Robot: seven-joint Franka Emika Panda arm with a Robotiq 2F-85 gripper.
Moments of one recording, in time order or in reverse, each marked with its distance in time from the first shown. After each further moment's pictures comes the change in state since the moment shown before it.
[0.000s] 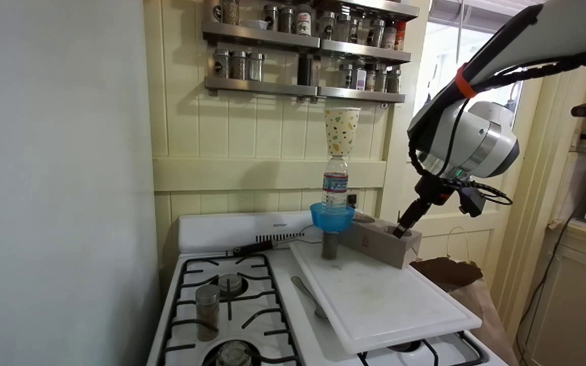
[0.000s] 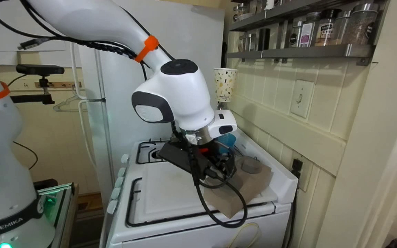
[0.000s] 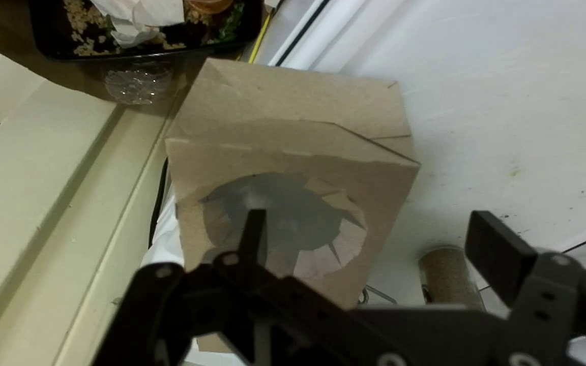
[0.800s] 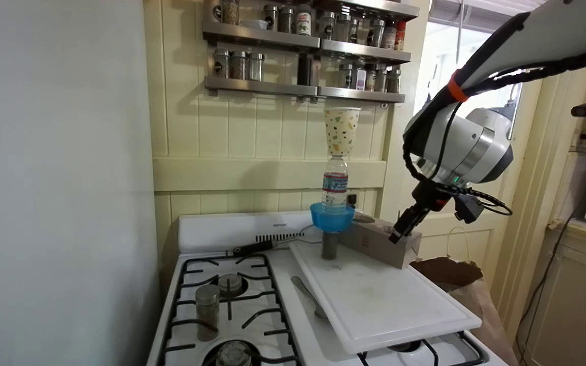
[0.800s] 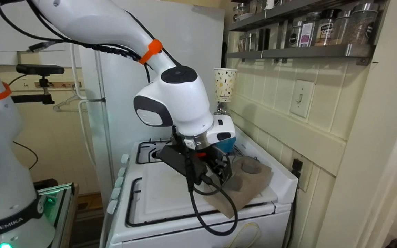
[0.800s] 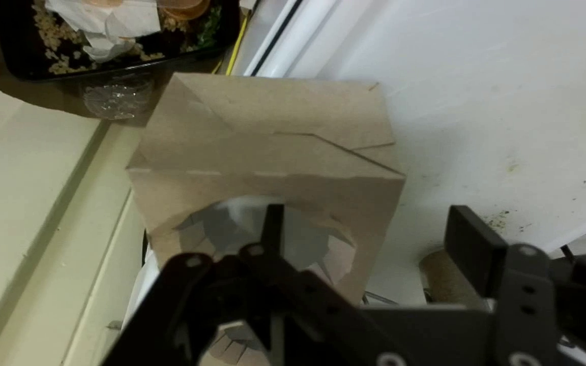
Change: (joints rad) arm 0.012 0.033 0.007 0.002 0.095 0.006 -0.007
